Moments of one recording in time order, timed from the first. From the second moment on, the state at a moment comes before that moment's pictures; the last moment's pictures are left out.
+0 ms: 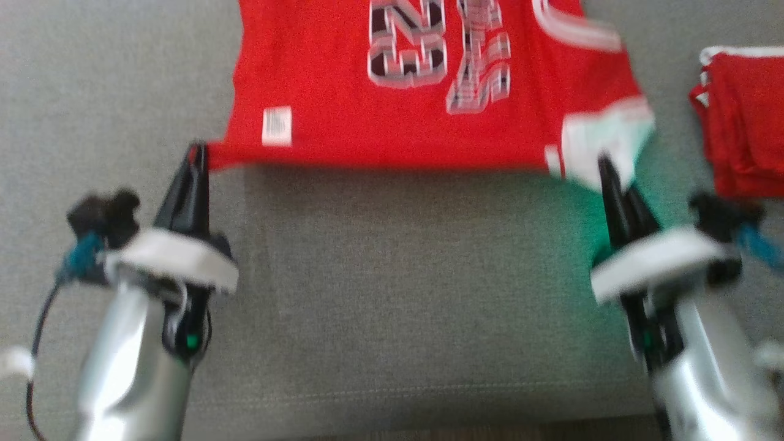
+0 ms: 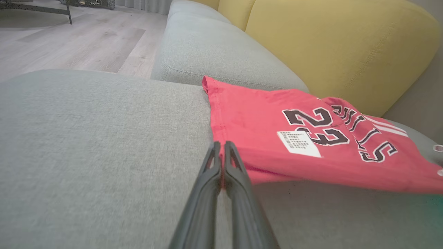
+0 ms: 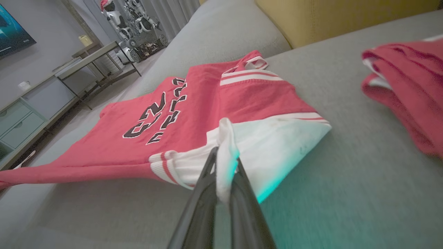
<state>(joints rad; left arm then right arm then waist) -0.40 0.14 -0.16 0.45 -0.37 -0.11 -0.26 -0.31 -0.13 0.14 0.33 0.48 0.12 -0.04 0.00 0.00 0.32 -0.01</state>
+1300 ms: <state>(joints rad) 0.14 0.15 -0.20 -0.05 -0.38 0.06 -0.04 0.21 -0.04 -0.04 -0.17 0.44 0.12 0.26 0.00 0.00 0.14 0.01</state>
